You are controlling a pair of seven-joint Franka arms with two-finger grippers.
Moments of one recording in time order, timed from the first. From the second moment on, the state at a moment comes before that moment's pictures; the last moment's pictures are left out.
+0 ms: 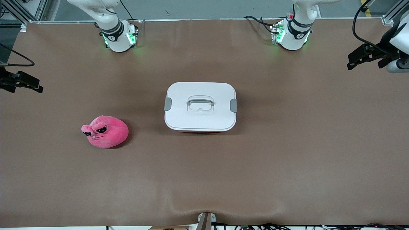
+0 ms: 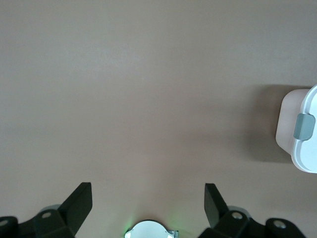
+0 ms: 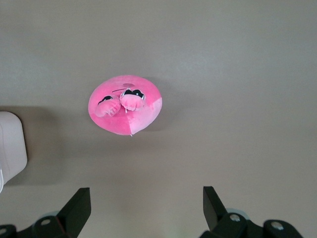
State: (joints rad) left arm 0.05 -0.06 -0.14 -1.52 0.01 1.41 -0.12; right arm -0.12 0.03 0.02 -1.55 0.01 1.54 -0.07
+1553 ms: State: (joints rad) left arm -0.01 0.06 -0.28 -1.56 -0.05 1.46 -0.65; right arm -0.02 0.22 0.03 -1.57 0.01 1.73 -0.06
